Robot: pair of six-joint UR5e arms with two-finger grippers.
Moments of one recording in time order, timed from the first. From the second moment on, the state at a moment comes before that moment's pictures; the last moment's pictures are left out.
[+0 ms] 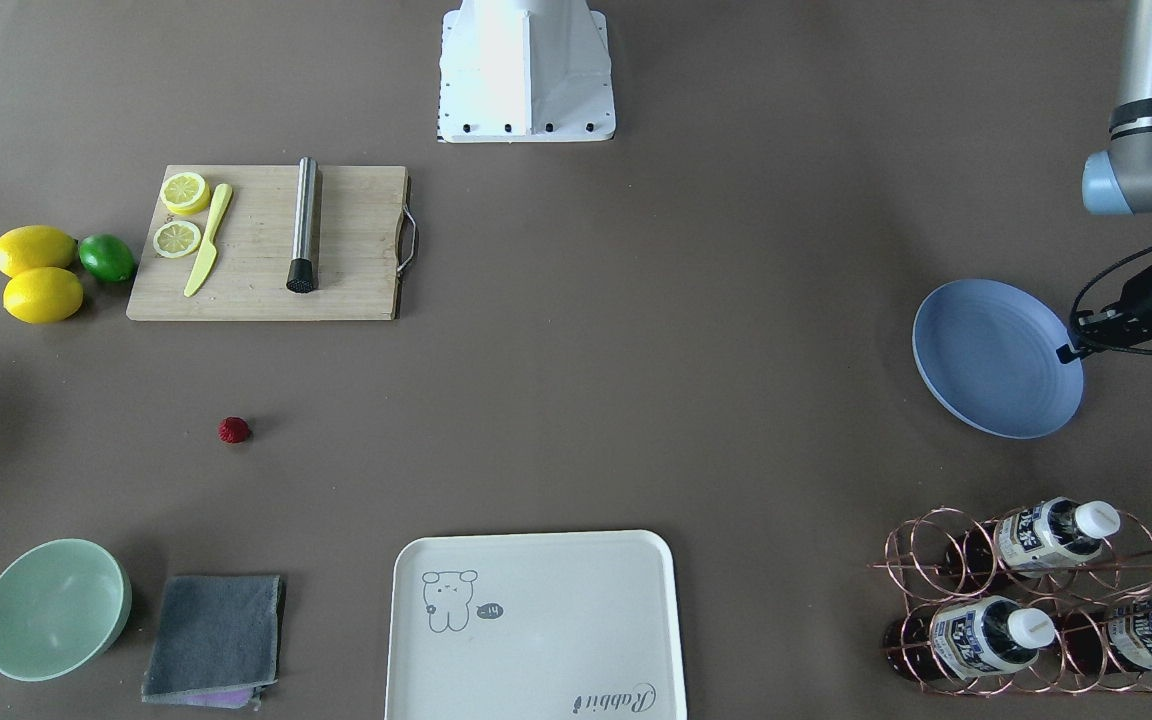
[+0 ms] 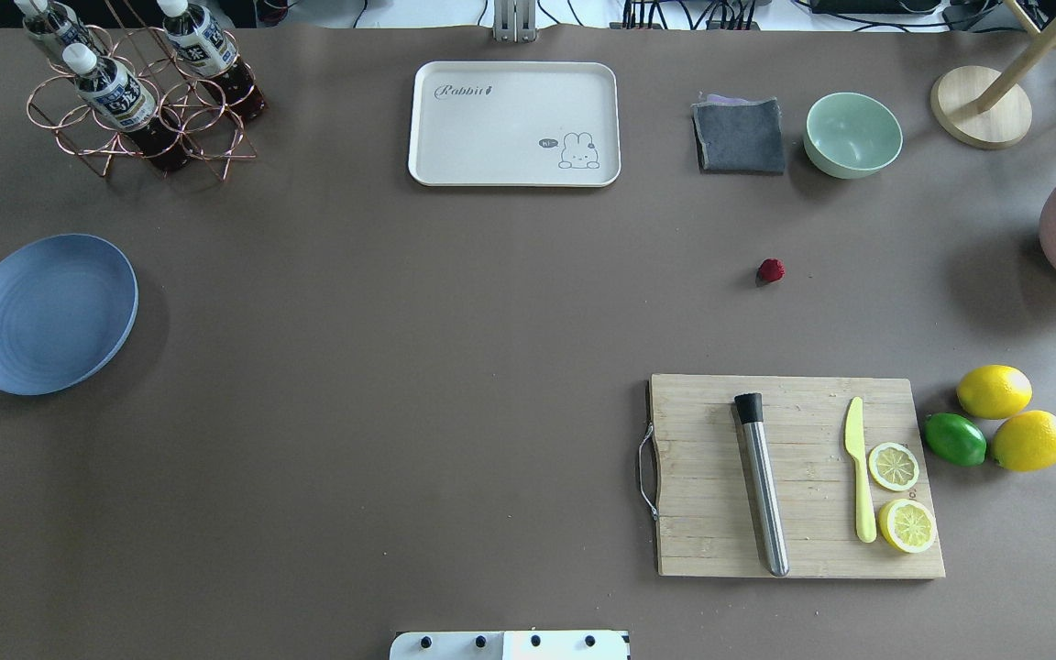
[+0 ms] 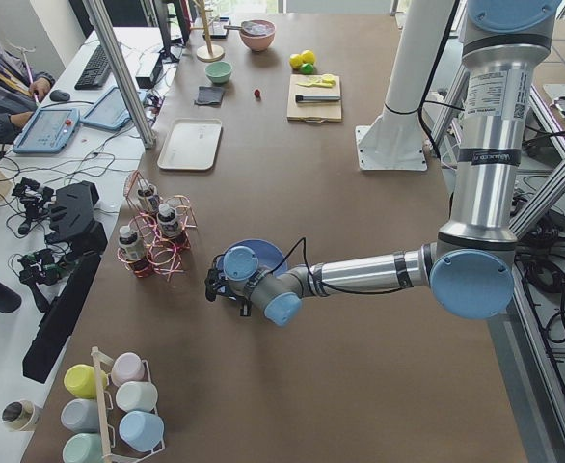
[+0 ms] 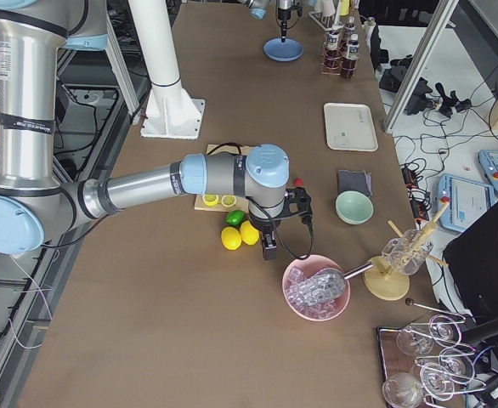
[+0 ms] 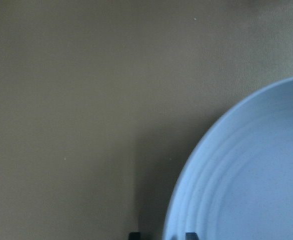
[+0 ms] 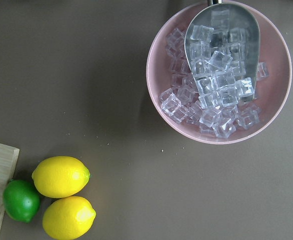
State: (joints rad) left arm -1.16 -1.62 -1.26 -2.42 -2.37 -0.72; right arm 1.59 -1.68 1.96 -1.83 2.37 -0.23
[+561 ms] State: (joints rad) left arm -1.15 -1.73 -1.34 -2.41 -2.47 -0.98; right arm 1.50 -1.60 1.96 -1.83 2.37 -0.07
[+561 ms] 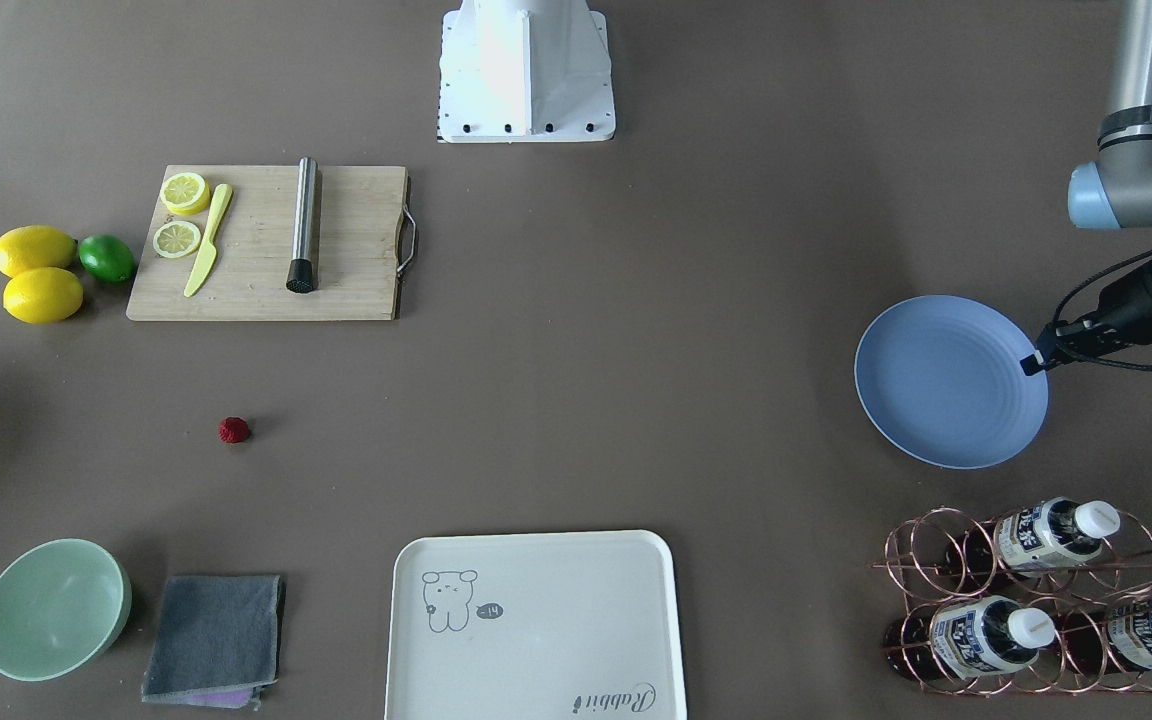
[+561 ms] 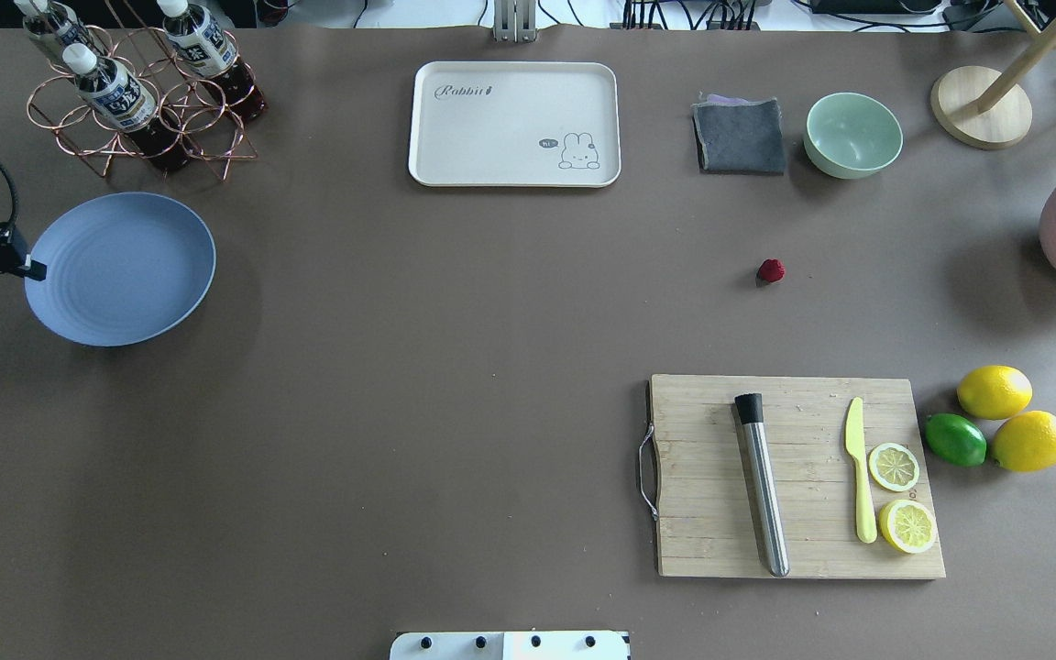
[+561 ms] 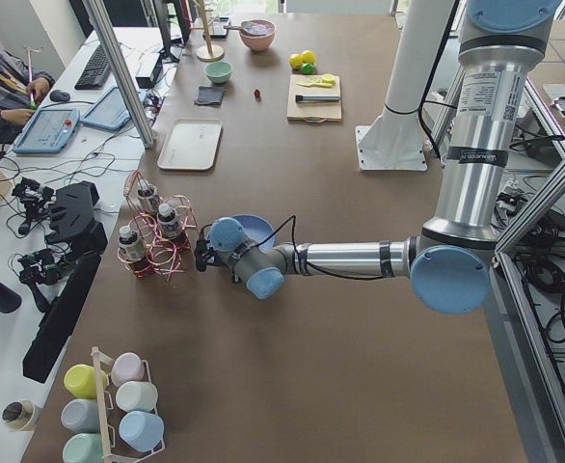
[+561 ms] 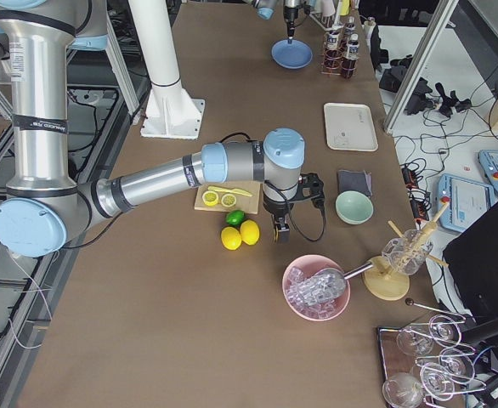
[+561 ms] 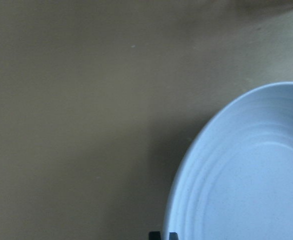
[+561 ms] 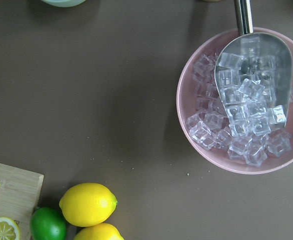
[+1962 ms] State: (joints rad) left arm -0.55 -2.12 -1.47 -2.34 -2.02 -1.54; right arm 1.25 -1.42 1.95 -1.79 2.38 0.30
